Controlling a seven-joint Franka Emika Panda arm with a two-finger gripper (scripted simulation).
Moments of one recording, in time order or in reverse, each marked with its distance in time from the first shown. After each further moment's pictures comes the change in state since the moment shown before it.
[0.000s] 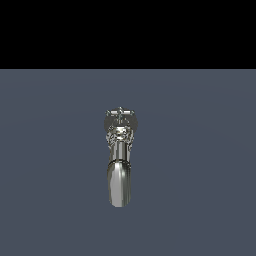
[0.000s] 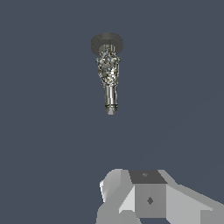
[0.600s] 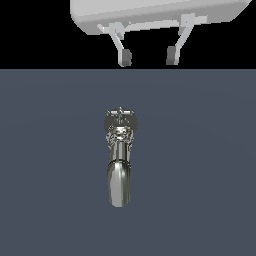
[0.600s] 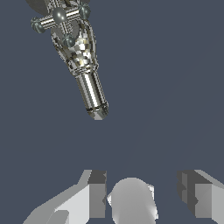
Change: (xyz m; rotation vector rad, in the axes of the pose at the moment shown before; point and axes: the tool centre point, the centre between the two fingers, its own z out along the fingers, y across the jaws) arm 0.049 0.021 0.177 -0.023 -0.219 0.216
